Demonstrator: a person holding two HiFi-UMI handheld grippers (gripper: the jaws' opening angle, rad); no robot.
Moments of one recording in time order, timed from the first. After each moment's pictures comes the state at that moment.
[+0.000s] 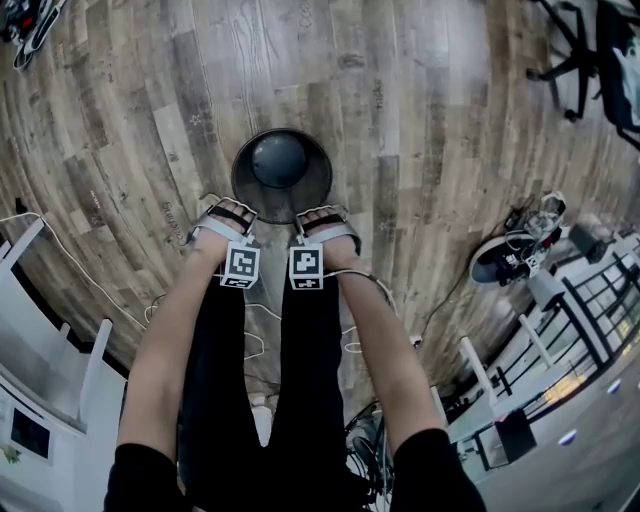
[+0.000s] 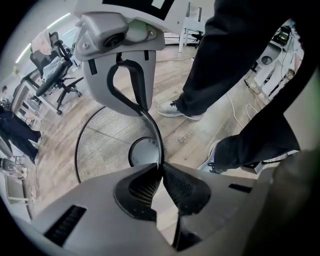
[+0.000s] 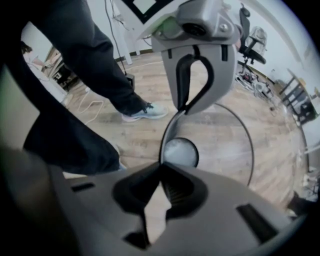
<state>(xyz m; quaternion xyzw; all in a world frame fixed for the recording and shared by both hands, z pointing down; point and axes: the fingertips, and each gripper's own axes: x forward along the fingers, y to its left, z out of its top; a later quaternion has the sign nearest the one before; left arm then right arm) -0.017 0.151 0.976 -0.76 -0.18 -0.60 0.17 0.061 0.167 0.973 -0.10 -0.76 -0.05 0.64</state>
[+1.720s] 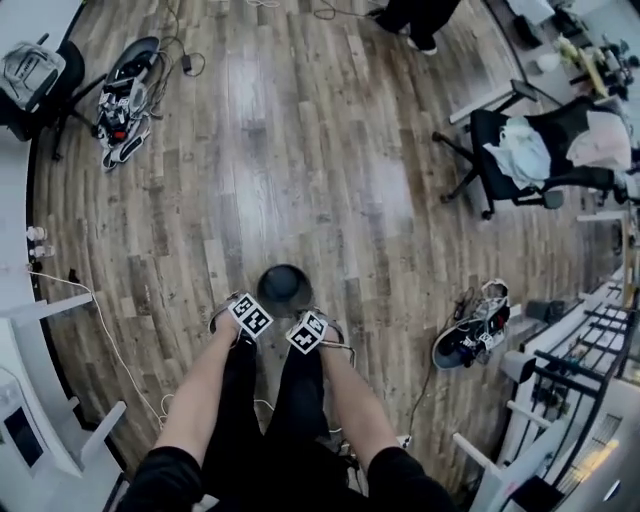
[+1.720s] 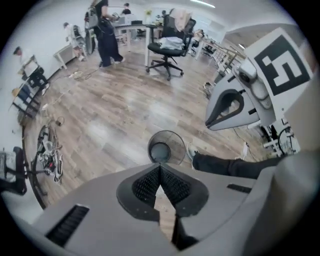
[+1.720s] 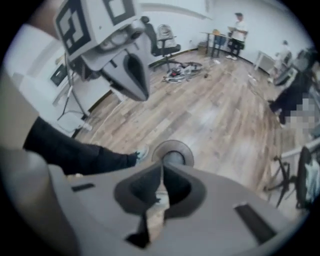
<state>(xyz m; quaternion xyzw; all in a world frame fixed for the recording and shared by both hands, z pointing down) -0.074 0.067 0.706 -0.74 0.19 -0.59 -0.25 0.041 0.113 0.707 0.20 -0.76 0.25 0.57</state>
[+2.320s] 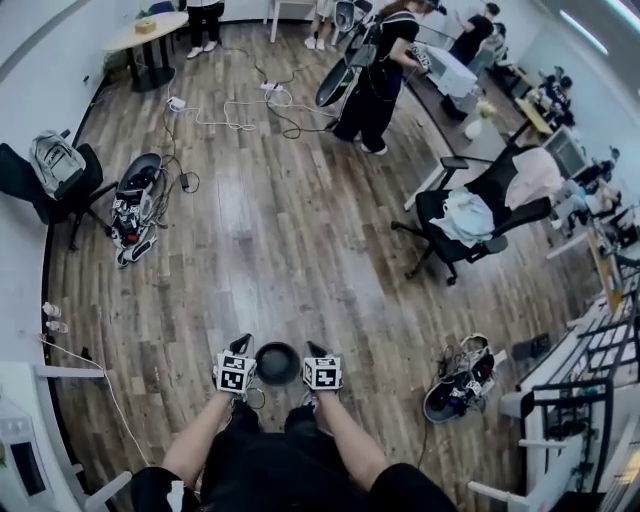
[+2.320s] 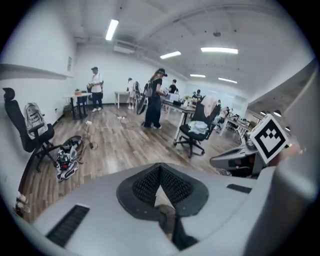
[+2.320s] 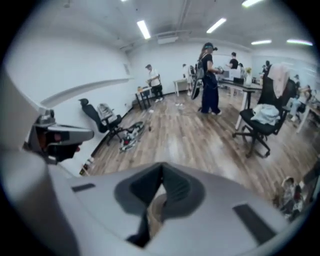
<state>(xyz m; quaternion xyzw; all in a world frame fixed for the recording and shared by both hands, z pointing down) -0.066 -0.001 0.400 -0.82 0.46 -0.25 -0.24 0.113 0.029 0.454 0.56 -0.72 0.34 0.25</state>
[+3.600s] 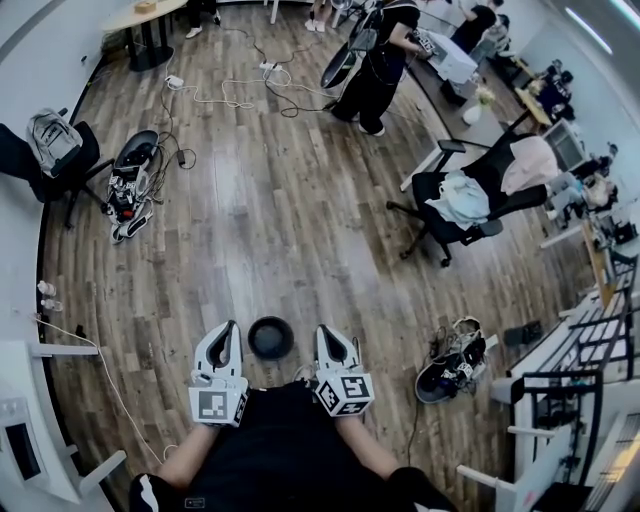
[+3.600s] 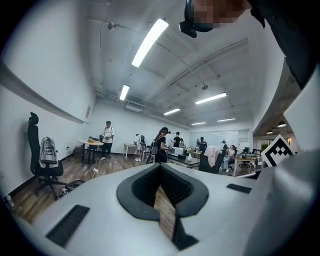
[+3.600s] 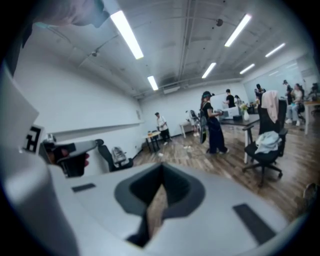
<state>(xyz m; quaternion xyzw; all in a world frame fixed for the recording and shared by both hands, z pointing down) -0.085 0.060 0.106 -0.83 0.55 0.01 -0.06 0.106 0.074 0.183 0.58 -0.78 0.20 0.03</state>
